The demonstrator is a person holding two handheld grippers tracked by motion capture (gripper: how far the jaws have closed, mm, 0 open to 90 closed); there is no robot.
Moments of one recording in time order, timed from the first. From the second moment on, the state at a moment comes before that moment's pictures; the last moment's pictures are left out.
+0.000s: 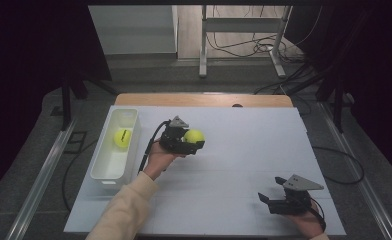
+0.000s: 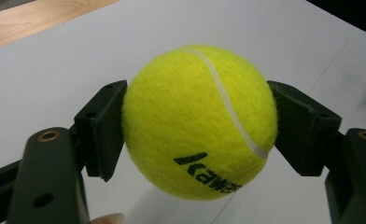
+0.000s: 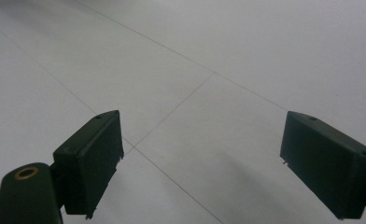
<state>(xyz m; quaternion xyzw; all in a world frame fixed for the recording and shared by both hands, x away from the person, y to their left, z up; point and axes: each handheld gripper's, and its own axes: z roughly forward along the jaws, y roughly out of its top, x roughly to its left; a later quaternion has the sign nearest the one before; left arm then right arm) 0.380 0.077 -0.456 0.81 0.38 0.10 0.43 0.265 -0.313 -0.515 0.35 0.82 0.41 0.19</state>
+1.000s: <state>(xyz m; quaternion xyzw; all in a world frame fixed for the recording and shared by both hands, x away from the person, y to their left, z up) 0.373 0.080 -0.460 0.81 0.38 0.10 0.43 0.267 -0.312 -0.518 0.36 0.82 0.40 0.19</state>
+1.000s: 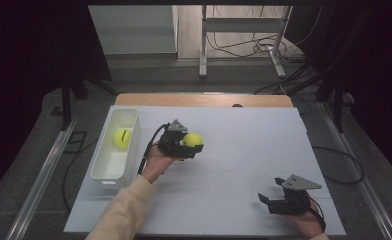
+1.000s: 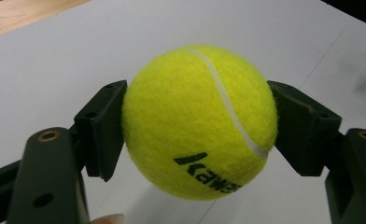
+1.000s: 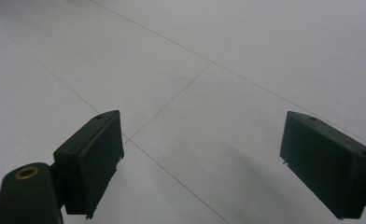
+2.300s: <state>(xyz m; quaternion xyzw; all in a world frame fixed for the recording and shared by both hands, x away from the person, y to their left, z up) 0.362 0.107 -0.460 0.80 0.39 0.11 0.43 0.267 -0.312 -0.519 0.36 0.82 0.40 0.19</state>
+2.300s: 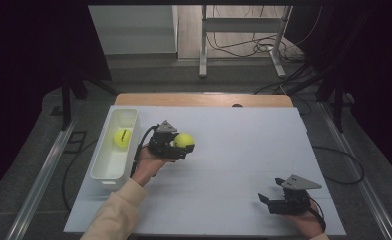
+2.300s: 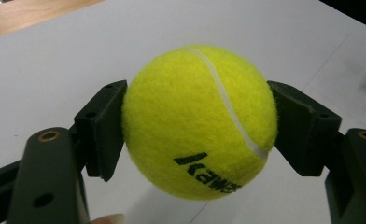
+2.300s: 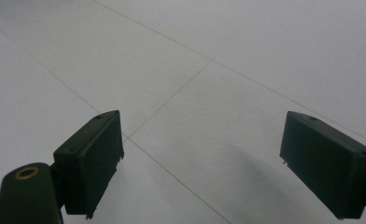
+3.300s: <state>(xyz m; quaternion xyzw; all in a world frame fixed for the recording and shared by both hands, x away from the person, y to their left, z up) 0.350 0.140 -0.447 0.78 0.41 0.13 0.44 0.267 -0.312 -0.518 0.36 0.82 0.40 0.19</state>
